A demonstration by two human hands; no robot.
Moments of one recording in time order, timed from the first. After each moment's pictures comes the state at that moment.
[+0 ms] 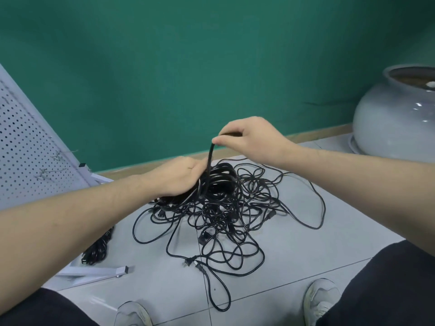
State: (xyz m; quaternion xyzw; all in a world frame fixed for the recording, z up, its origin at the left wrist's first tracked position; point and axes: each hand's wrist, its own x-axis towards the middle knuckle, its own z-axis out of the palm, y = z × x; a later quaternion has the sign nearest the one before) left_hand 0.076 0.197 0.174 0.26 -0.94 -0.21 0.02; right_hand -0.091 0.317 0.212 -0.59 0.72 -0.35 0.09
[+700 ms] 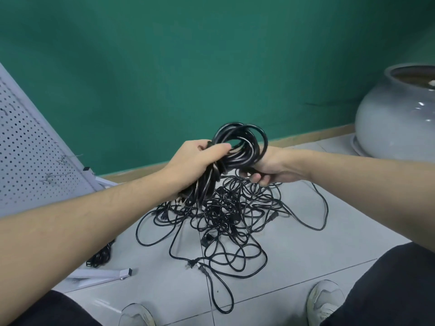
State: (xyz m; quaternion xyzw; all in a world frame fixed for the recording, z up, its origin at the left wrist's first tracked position) left_hand 0.066 0.236 0.207 0.27 -0.79 -0.53 0.18; right_hand -0.109 0.332 0.184 -0.37 0.70 -0.36 0.49
